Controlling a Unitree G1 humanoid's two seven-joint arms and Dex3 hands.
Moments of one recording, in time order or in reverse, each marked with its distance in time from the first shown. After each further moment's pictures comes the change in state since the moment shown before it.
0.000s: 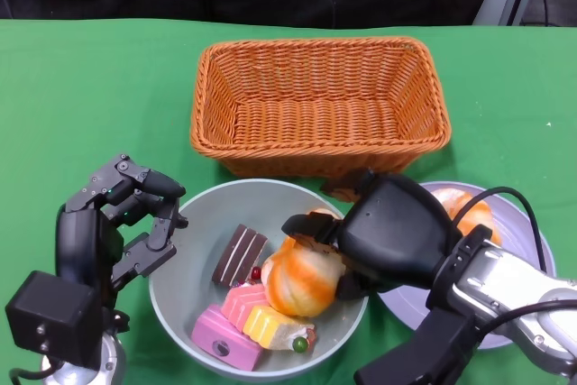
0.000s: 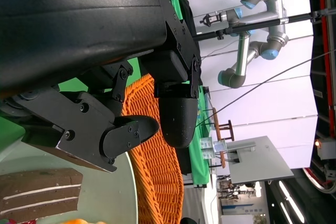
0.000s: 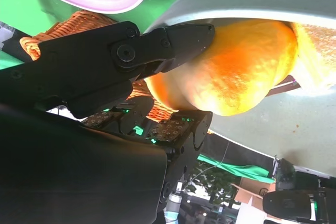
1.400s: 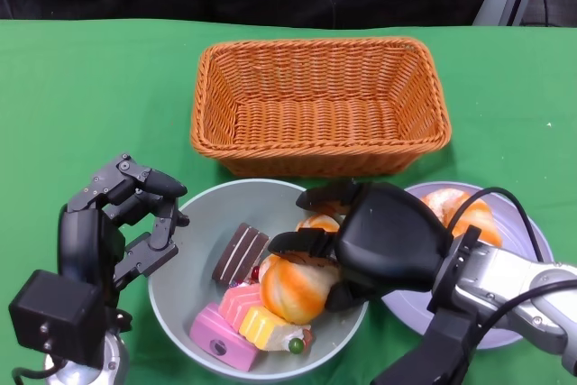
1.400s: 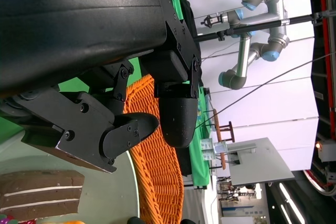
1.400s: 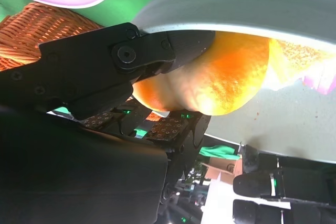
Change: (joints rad) left arm -0.005 -0.004 -0.004 0.010 0.000 -0.002 0.014; right arm -0.111 -0.002 0.091 0.214 0.060 -0.181 -0.188
